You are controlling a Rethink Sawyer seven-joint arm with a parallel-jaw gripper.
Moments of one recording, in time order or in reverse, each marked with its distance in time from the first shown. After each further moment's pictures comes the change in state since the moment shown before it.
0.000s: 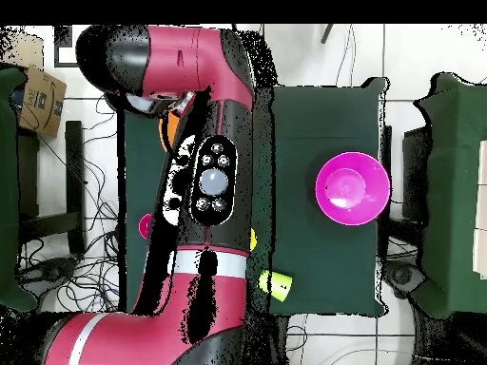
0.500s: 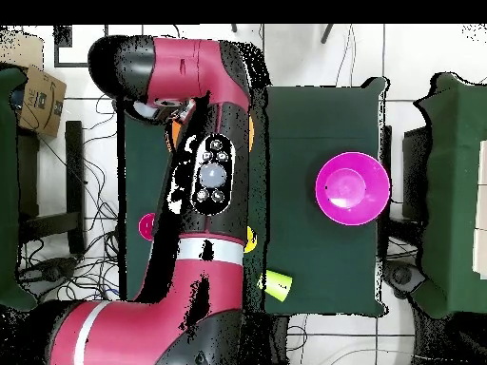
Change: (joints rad) arm 0.004 0.056 0.000 -0.004 0.000 0.000 0.000
